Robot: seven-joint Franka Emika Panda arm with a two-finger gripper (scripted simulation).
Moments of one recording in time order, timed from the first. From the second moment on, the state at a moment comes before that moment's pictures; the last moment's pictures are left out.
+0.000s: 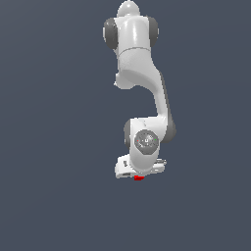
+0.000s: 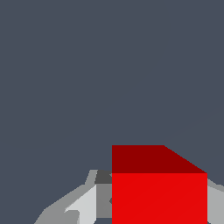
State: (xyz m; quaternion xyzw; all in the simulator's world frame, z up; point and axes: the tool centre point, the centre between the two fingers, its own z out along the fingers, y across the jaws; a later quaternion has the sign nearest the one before) arm 0.118 0.057 0.021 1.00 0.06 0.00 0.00
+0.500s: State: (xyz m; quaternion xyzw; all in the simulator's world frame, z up) arm 0.117 0.057 0.071 1.00 0.06 0.00 0.00
